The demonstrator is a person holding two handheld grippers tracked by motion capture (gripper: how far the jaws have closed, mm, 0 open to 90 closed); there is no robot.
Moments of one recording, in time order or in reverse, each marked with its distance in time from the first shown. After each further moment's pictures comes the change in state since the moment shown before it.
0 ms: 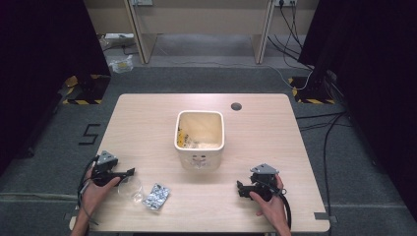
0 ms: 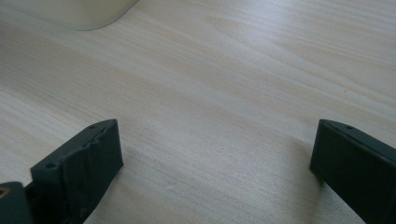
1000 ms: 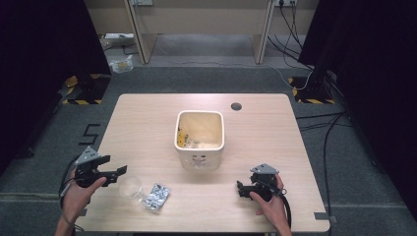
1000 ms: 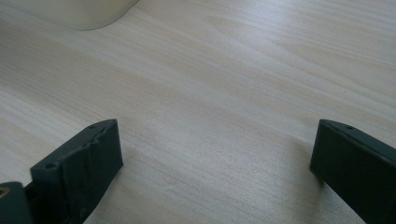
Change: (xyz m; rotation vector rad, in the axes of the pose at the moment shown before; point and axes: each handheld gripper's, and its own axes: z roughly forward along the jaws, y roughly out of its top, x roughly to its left) left arm -0.017 0.032 -0.077 -0.113 -0.086 -0.004; right arm 0.000 0.000 0.000 0.000 0.003 -0.003
